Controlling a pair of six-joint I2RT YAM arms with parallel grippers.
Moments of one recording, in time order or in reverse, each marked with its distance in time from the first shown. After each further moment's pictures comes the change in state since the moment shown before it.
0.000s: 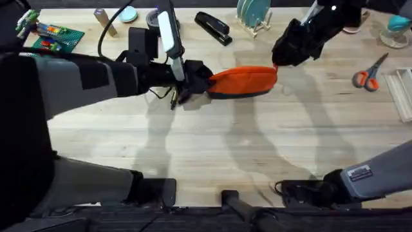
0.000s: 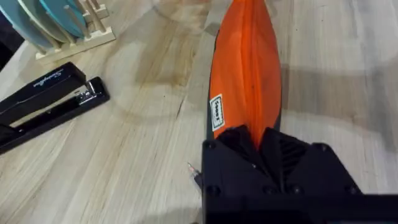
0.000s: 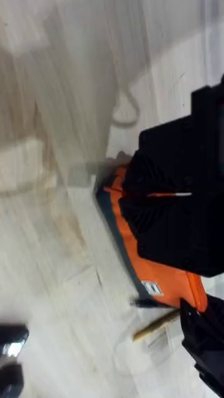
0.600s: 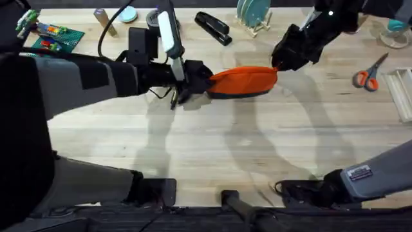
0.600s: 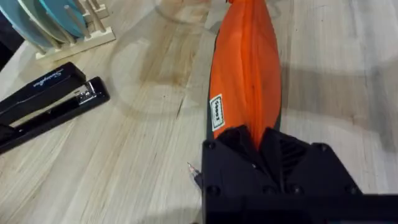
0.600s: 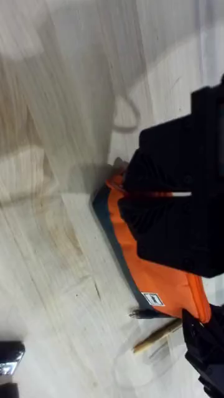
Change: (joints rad) left arm 0.000 0.000 0.000 0.000 0.000 0.000; right arm 0.004 0.000 -0.034 0.002 0.011 0.006
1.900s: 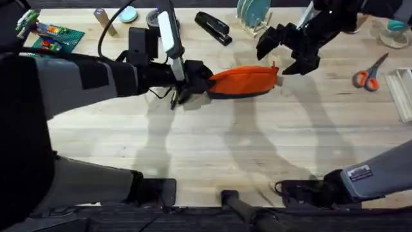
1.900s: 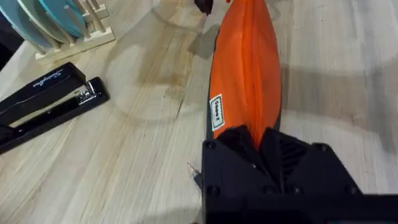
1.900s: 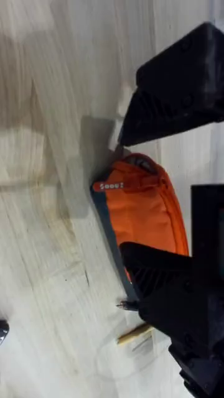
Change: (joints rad) left arm 0.000 0.000 0.000 0.000 0.001 0.000; right arm 0.004 0.000 0.000 0.023 -0.052 -0.053
